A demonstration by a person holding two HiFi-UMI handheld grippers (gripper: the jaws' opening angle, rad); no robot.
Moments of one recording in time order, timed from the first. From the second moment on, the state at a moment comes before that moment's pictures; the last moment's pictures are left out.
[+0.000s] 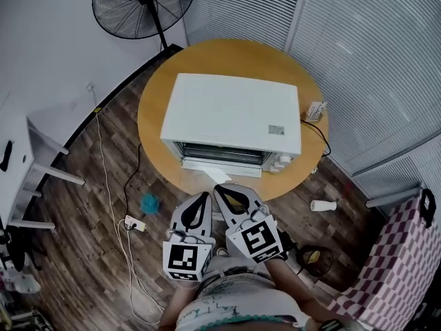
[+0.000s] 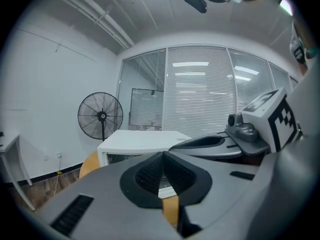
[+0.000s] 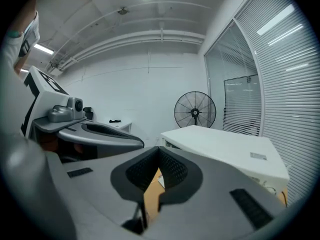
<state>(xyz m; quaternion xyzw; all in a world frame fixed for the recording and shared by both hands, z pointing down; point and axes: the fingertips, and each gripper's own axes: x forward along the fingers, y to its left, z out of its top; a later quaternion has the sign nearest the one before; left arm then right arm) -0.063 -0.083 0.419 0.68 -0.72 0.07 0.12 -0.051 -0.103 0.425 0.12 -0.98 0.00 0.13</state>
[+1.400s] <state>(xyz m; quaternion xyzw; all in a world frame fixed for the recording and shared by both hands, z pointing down) -0.126 -0.186 0.403 0.80 -0.59 0.08 0.09 -0.083 -0.205 0.419 0.33 -0.94 0.02 0.12</state>
